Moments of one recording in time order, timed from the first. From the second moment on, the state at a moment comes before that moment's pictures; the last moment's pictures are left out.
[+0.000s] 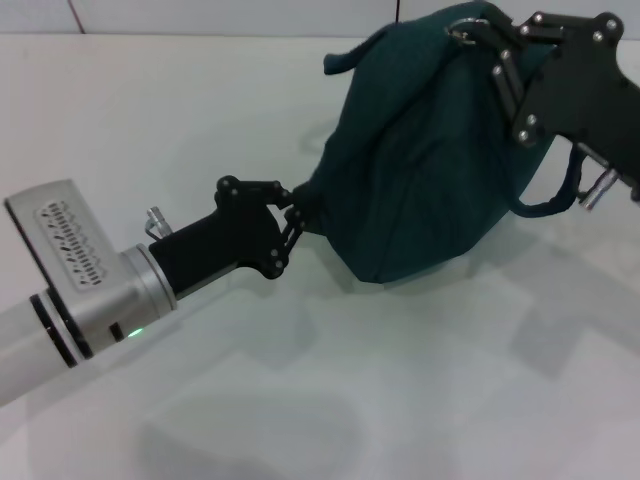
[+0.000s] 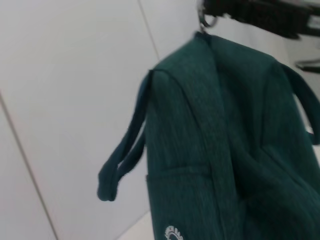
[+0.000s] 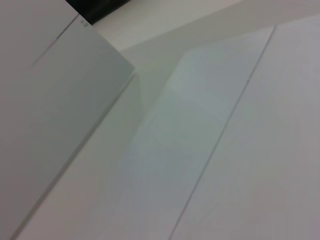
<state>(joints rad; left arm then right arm) -0.53 -2.10 1.20 0.08 1.06 1.33 -0.24 0.49 2.03 -1.64 -0.41 -0.44 -1.51 0.10</state>
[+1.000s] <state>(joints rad) -0.51 -2.10 1.19 0.12 1.03 1.51 -0.52 0.49 2.03 -1.79 -0.41 -0.35 -1.47 0.04</state>
